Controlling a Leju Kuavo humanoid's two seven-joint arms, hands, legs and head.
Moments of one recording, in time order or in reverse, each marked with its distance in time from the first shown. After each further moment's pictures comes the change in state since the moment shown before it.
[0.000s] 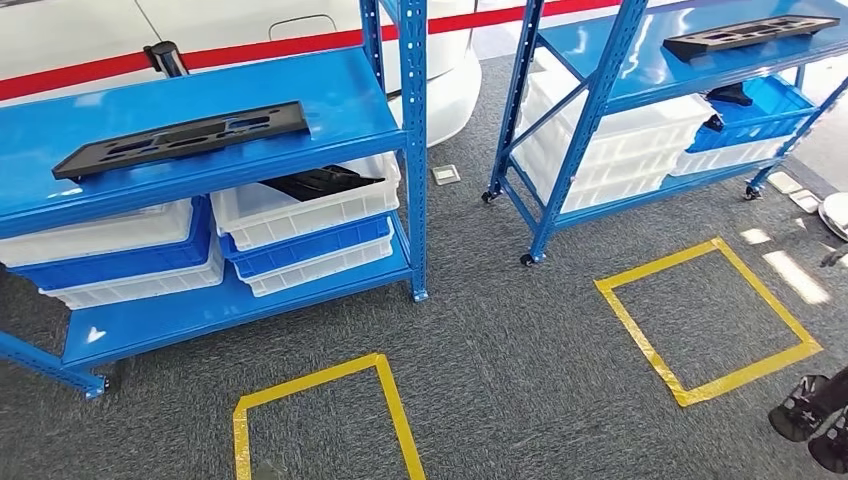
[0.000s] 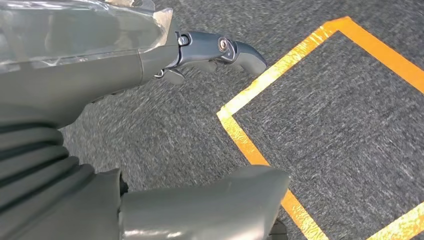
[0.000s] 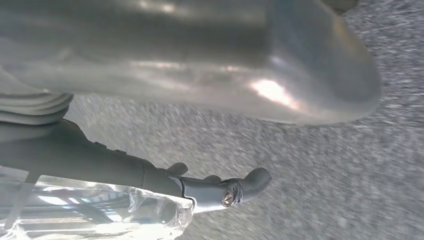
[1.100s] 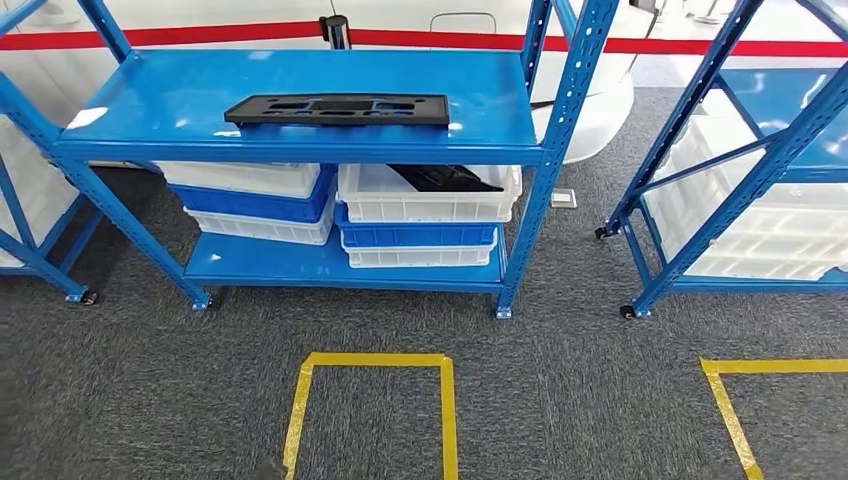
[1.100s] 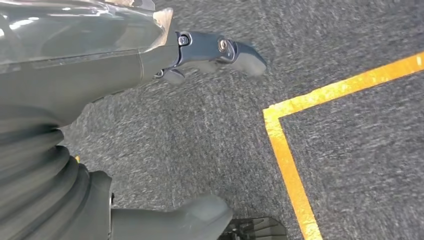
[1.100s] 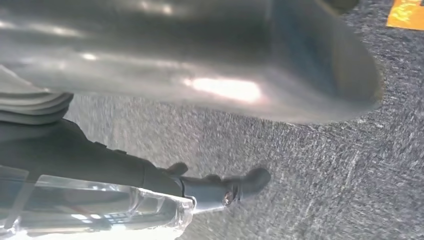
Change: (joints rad) left arm -0.002 -0.002 0.000 0.000 -0.005 0.003 0.006; right arm -0.001 -0.001 0.002 -0.001 -0.010 0.000 -0.010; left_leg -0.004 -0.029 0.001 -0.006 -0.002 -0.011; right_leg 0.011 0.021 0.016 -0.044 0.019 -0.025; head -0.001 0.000
